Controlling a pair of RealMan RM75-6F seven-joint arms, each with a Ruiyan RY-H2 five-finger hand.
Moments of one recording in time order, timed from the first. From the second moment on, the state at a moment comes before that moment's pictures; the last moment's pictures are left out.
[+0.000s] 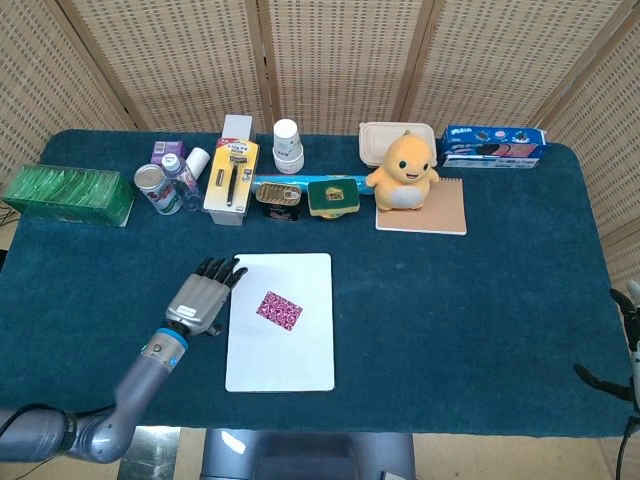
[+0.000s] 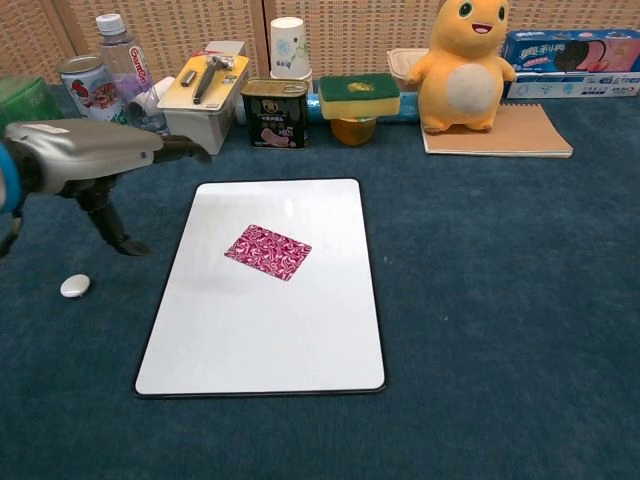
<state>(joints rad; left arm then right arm) -0.85 -1.37 0.03 -1.87 0.77 1.12 0.68 -0.02 -0.91 0.09 -1.85 -1.43 1.54 0.04</state>
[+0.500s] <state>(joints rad) -0.66 -1.33 0.13 -1.74 1.03 1.12 0.44 -0.02 -0.91 0.09 -1.85 -1.44 1.54 0.05</state>
